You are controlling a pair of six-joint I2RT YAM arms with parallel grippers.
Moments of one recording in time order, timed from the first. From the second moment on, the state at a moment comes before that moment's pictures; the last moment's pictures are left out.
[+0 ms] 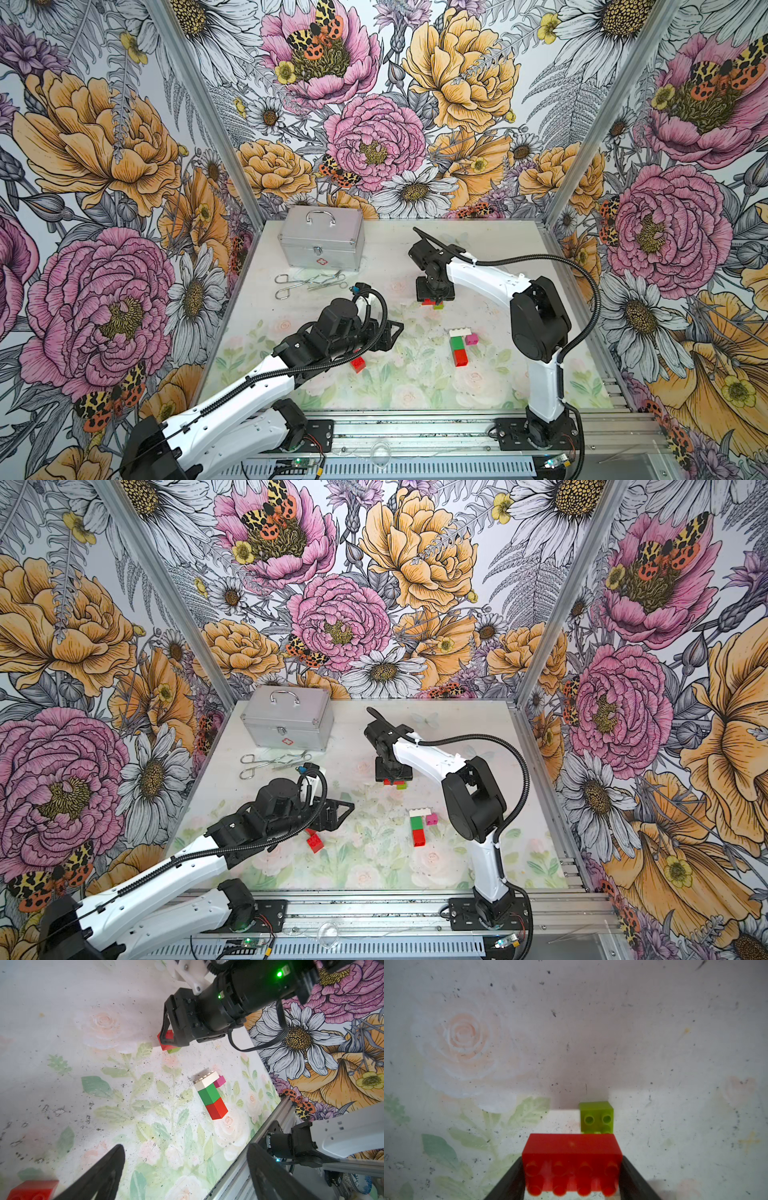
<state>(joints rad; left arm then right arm) -0.79 0.92 0.66 -0.33 0.12 -0.61 0.62 2.03 1.64 -1.02 0.10 0.57</state>
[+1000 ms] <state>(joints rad) -0.81 0.94 0.68 -0.31 0.07 -0.60 0.61 2.05 1.64 -0.99 0.06 0.53</state>
